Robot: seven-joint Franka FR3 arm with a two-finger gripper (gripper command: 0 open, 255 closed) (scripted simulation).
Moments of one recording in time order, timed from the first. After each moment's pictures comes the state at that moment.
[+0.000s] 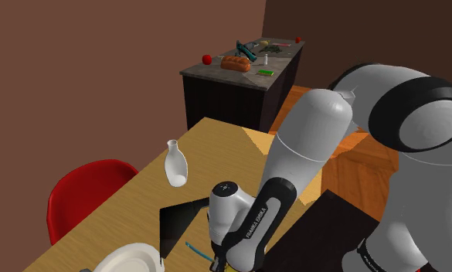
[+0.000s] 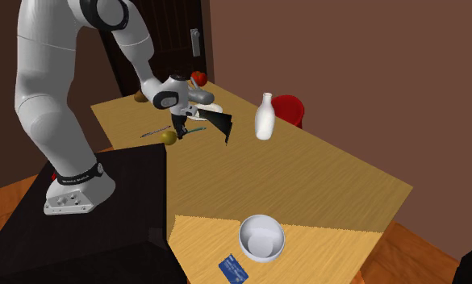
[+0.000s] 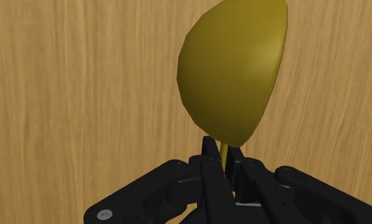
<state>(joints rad) 0.56 0.45 0.20 -2.43 0.30 2.84 0.03</state>
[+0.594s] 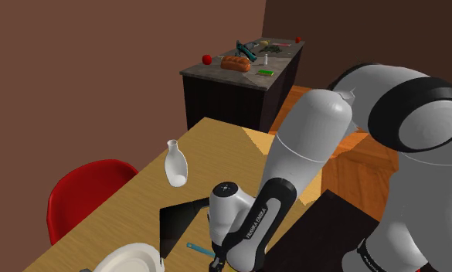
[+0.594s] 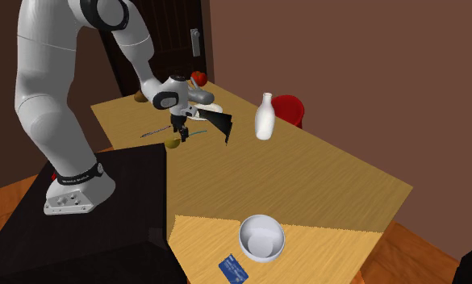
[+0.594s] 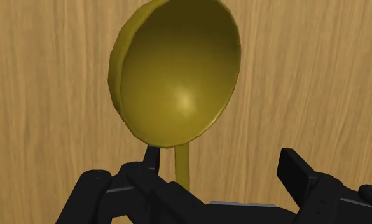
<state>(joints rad) 0.56 0.46 0.20 -2.43 0.30 2.84 0.03</state>
